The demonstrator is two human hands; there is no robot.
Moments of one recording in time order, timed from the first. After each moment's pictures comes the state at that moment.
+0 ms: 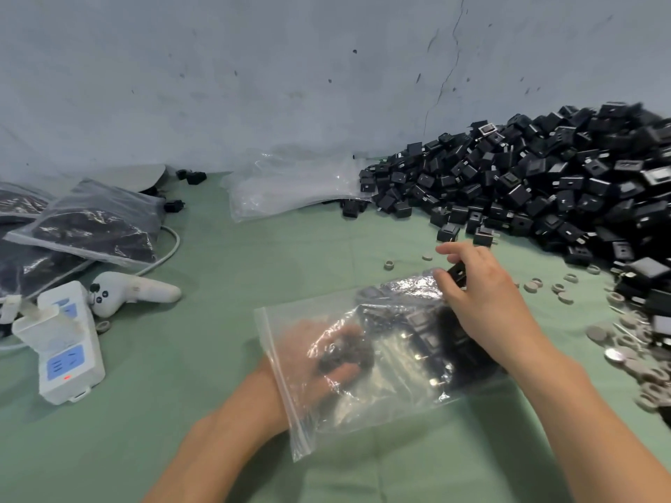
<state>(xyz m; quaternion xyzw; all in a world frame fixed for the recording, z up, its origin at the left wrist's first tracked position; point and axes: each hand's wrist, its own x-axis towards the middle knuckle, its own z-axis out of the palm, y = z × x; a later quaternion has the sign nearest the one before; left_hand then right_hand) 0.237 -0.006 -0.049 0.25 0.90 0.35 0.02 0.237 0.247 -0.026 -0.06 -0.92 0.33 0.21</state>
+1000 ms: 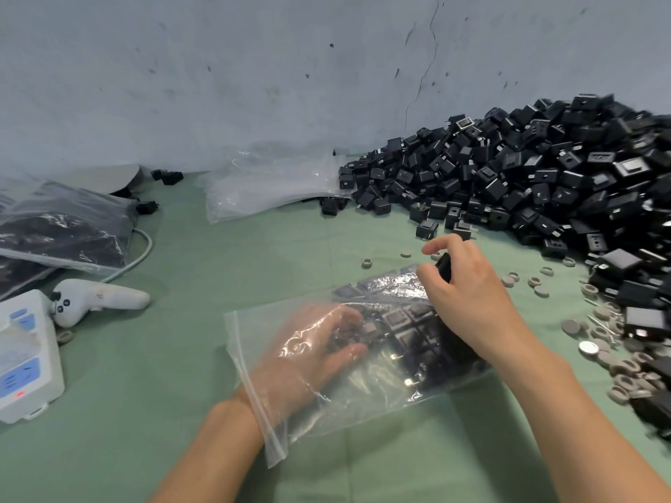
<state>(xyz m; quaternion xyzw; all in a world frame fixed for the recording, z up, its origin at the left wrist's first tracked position) 0.230 0.031 -0.045 0.28 0.88 0.36 0.09 0.239 0.260 -0.025 -0.08 -0.90 0.38 0.20</state>
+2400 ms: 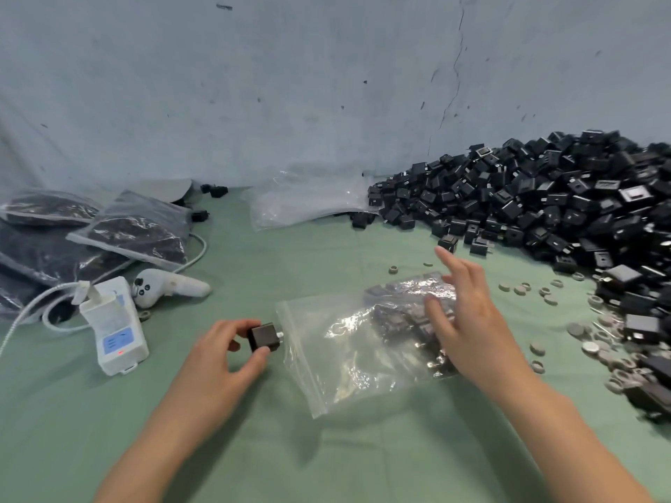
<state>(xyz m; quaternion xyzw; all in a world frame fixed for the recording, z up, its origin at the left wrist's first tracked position) 0.288 -0.103 -0.033 0.09 0.92 0.36 -0.12 0.293 0.220 -0.029 0.04 -0.91 0.34 0.23</state>
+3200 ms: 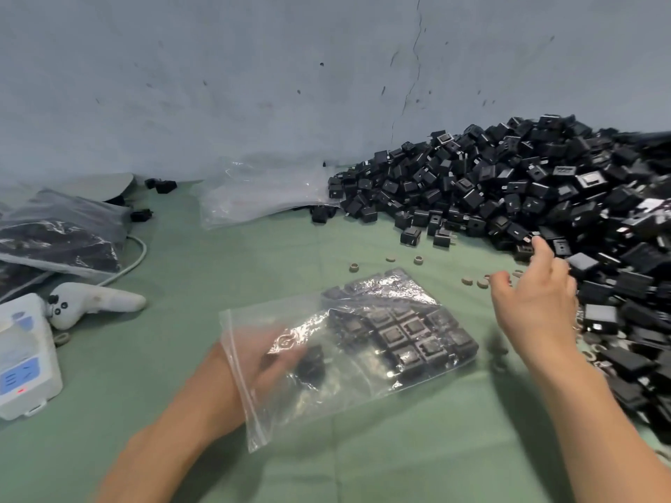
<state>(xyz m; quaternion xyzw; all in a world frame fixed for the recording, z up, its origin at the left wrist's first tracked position) 0.234 -0.033 -0.052 0.31 0.90 0.29 -0.04 0.271 0.321 -0.029 -0.31 -0.87 0.26 0.29</state>
